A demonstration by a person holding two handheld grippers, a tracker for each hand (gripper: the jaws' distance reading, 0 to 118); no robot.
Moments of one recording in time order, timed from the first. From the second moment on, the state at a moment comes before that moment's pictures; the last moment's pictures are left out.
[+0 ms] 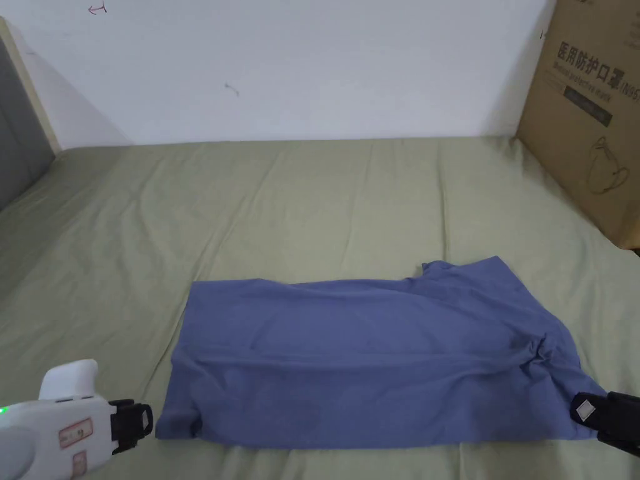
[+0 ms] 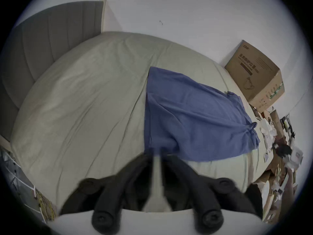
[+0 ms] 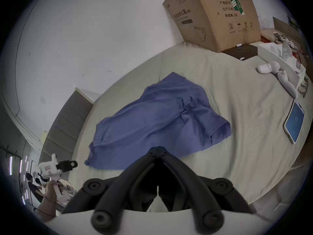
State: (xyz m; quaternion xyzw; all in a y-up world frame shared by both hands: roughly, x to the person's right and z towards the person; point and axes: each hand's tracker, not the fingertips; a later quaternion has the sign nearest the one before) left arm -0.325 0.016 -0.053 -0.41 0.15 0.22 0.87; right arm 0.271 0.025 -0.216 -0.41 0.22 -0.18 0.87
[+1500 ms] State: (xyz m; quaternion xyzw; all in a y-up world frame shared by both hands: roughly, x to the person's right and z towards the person) left arm -0.322 0.048 -0.037 -0.42 0.12 0.19 0.88; right arm 0.324 0.019 -0.295 -0.53 0.17 -0.02 0.83
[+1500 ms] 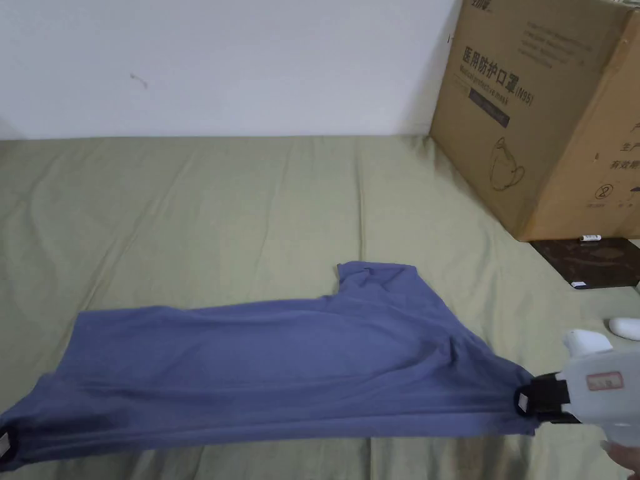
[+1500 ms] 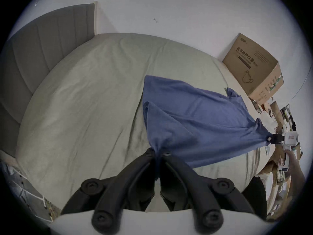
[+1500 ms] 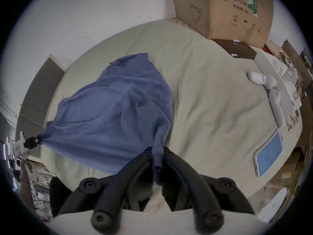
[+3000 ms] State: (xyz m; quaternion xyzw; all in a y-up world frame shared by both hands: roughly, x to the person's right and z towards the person) left arm -0.379 0.000 -0.165 -0.45 0.12 0.17 0.87; right arm 0.226 0.044 -0.244 -0.42 0.23 -0.02 0.88
